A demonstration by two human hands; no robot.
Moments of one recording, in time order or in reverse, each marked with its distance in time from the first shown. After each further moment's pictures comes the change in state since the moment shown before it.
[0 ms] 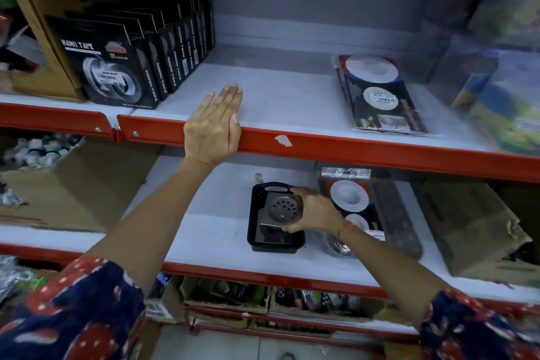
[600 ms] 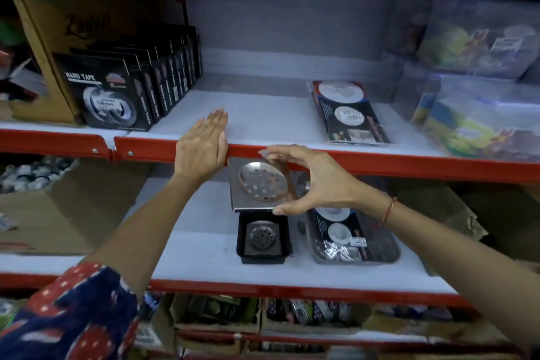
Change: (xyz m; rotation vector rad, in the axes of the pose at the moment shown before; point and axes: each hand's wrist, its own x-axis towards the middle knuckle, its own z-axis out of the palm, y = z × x) left_hand 0.005 0.009 -0.022 -0.019 -0.252 -0.101; right_hand -0.092 -0.092 -0.148 0.252 0.109 -0.392
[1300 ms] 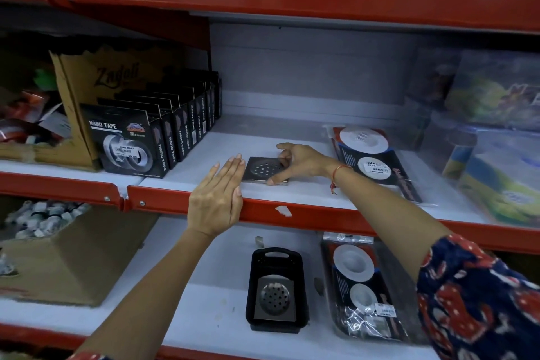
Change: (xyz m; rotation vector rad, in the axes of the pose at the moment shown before) left_hand 0.003 -0.011 0.023 0.009 0.232 0.098; right_hand 0.189 0.073 -0.039 -0.129 -0.100 0.306
